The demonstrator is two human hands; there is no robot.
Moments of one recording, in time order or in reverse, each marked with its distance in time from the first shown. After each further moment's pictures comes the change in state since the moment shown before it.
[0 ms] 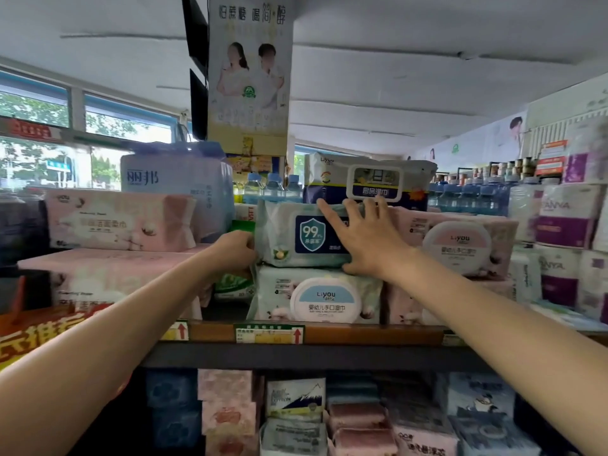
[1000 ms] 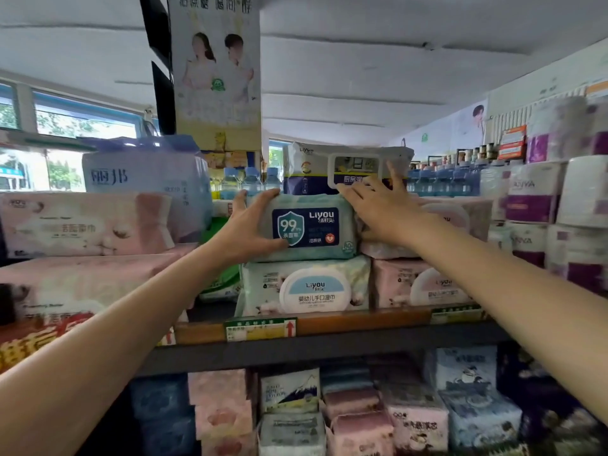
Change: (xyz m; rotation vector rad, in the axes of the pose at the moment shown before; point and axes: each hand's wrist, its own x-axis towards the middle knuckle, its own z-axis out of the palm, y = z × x) left_hand -0.015 0.028 0.004 0.036 0.040 0.376; right_hand -0.002 0.041 0.000 -0.040 -0.014 0.040
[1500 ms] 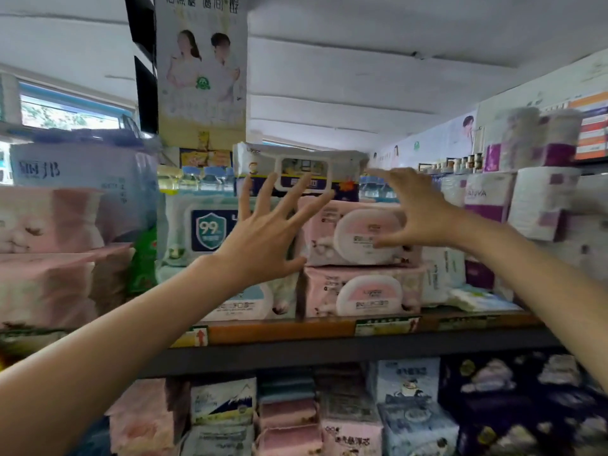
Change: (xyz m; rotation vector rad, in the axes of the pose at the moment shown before) left_hand 0.025 0.088 0.083 0.694 0.240 0.467; right_hand -0.069 0.128 0.025 0.474 0.041 0.120
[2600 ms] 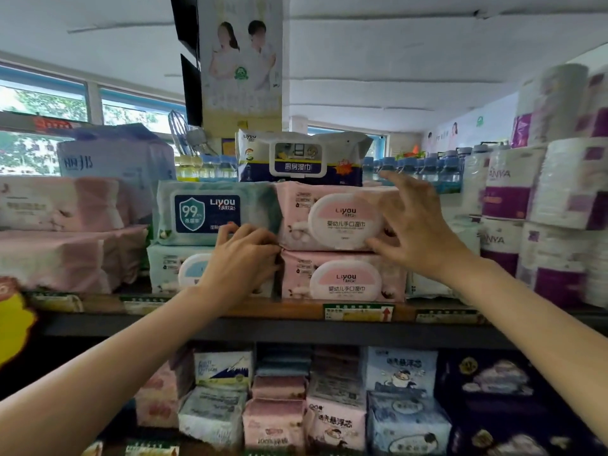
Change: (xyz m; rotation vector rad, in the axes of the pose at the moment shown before) left_hand -0.030 0.042 0.031 0.029 0.051 -0.138; right_hand -0.024 0.054 0.061 0.000 0.460 -0.362
